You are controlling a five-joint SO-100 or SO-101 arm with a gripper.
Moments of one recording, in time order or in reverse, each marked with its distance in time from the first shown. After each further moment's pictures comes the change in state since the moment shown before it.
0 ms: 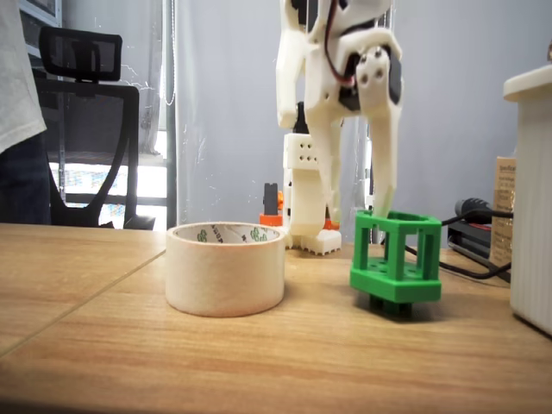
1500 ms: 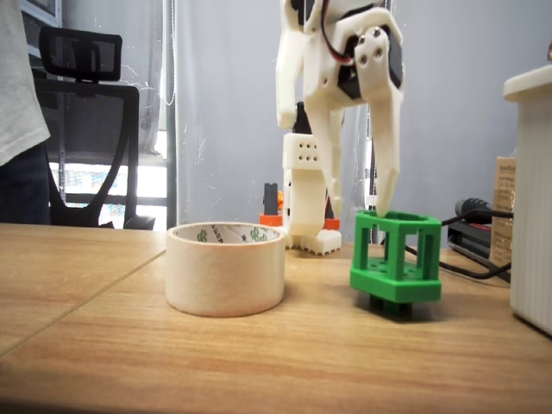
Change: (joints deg) arm 0.2 2.0 -5.7 0.4 0.0
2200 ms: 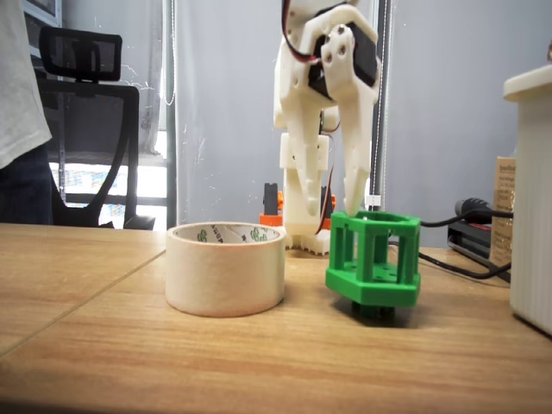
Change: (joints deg) arm 7.7 0.0 2.5 -1.4 0.3
